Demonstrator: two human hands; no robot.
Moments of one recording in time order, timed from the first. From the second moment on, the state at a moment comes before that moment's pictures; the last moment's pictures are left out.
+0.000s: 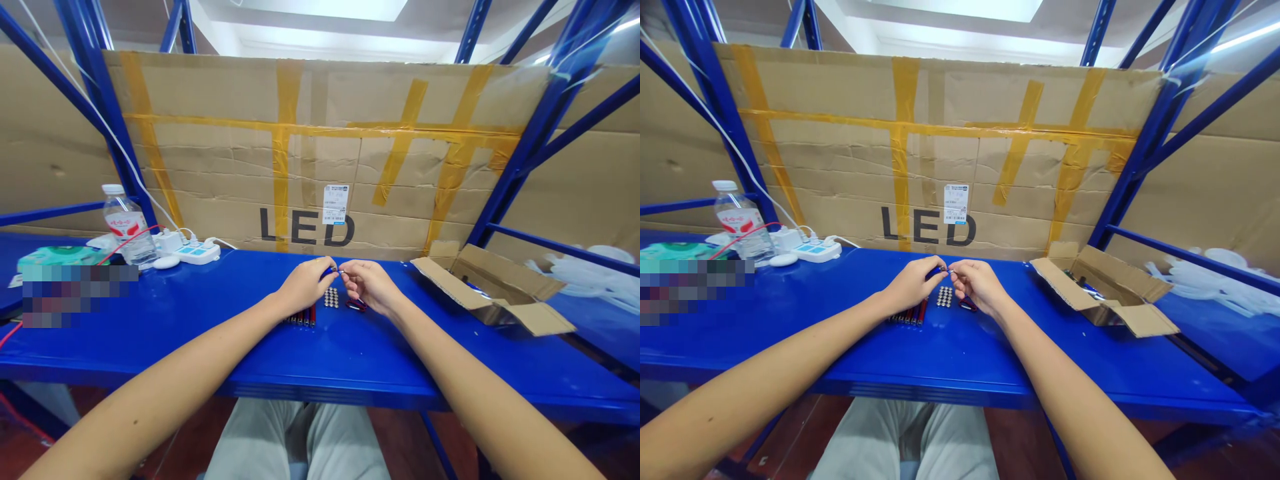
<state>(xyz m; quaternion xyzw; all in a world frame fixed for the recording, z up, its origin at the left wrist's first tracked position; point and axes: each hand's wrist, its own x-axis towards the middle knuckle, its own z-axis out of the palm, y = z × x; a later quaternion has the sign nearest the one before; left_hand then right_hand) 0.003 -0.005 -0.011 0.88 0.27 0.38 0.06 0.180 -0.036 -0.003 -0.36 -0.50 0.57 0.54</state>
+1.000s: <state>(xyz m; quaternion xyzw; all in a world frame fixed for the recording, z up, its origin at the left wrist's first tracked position) 0.017 -0.016 -0.007 0.75 0.33 0.38 0.43 0.188 -0.034 -0.014 -0.45 -0.75 0.09 0.48</state>
